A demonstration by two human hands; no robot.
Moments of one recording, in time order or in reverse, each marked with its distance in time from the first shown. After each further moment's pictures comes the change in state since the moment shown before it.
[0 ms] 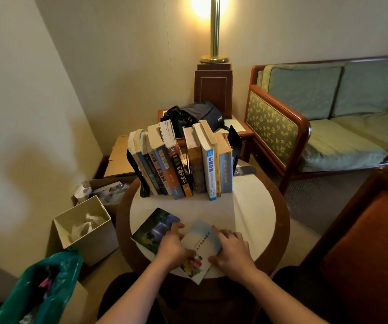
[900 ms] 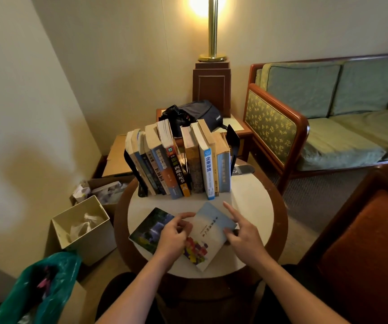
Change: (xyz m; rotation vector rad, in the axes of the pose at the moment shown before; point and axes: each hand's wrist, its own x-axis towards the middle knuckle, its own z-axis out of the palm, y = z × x) left_hand -0.017 0.027 -0.009 -0.615 0.052 0.140; right_hand 0.002 0.014 -0.035 0.797 0.183 -0.003
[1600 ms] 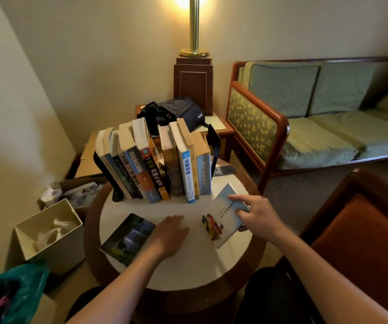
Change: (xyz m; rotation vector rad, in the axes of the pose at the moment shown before) left_hand 0.069 -0.018 0.032 0.877 -0.209 0.113; right_hand 0.029 -0.040 -0.096 -0.320 -0.005 0.034
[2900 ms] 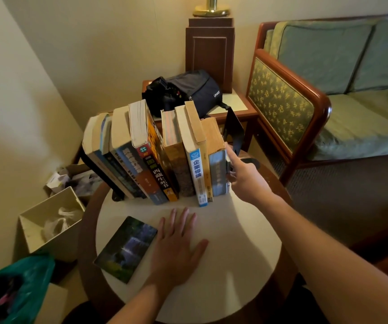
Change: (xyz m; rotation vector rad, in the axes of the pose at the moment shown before) left_hand 0.025 -0.018 0.035 0.413 0.214 0.084; right_hand 0.153 -0.021 0.029 -0.162 -0.086 -0.023
